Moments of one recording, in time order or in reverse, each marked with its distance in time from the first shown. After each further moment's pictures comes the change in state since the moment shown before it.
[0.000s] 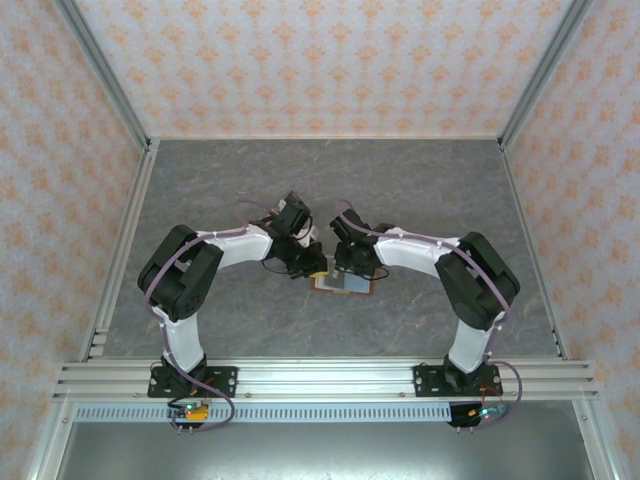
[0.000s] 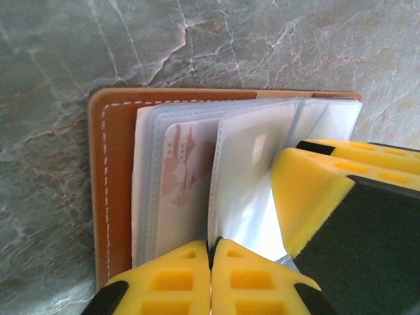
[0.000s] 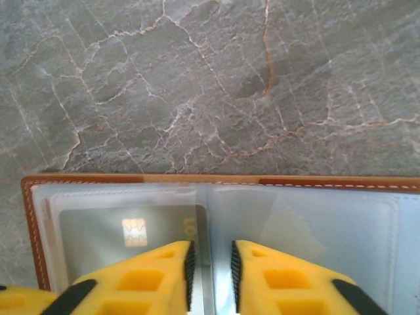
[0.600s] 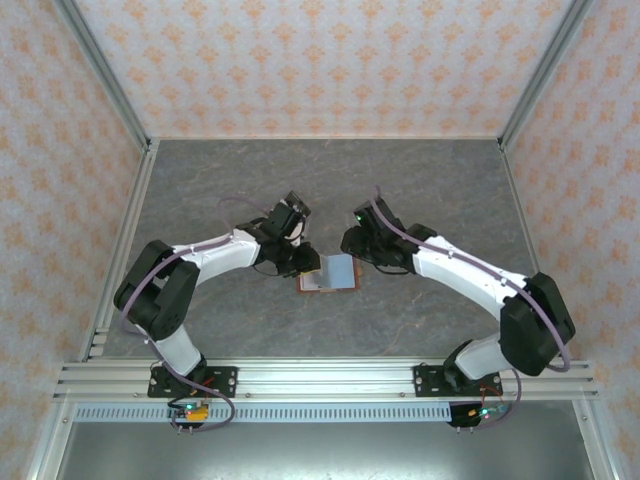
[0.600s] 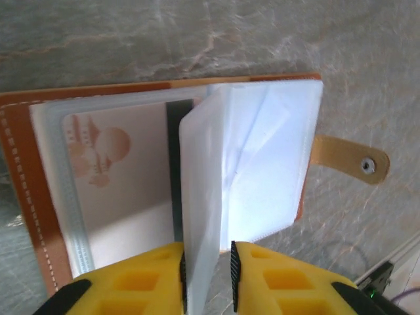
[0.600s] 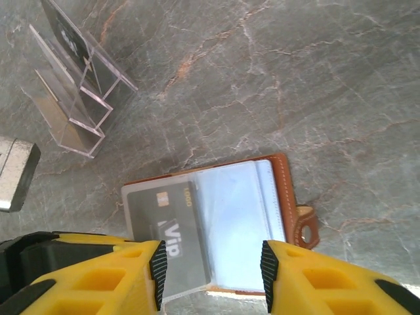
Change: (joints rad) left arm -0.007 -0.167 -0.067 -0.058 -0.132 -0.015; right arm -0.029 -0.364 -0.079 -0.017 0.023 0.026
